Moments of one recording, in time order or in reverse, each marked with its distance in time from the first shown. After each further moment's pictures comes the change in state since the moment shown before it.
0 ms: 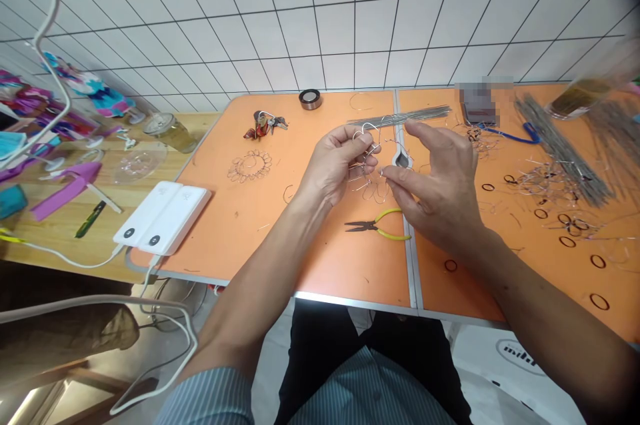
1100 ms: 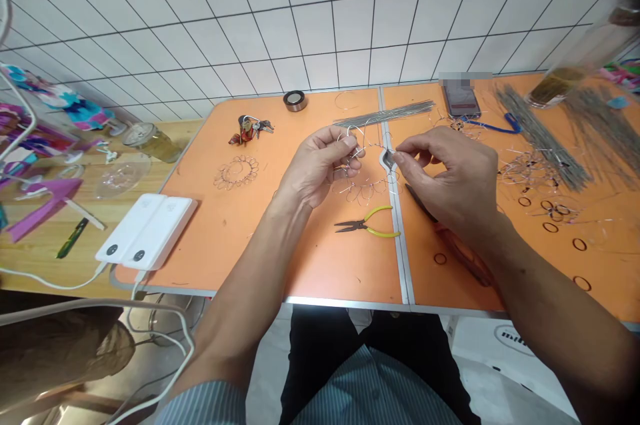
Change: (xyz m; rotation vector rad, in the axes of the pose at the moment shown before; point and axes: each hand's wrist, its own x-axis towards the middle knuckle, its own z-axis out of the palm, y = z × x) left_hand -0.004 0.008 -0.003 0.035 -0.109 -0.021; right_hand 0.015 0.012 -0.024 0.198 0.053 0.208
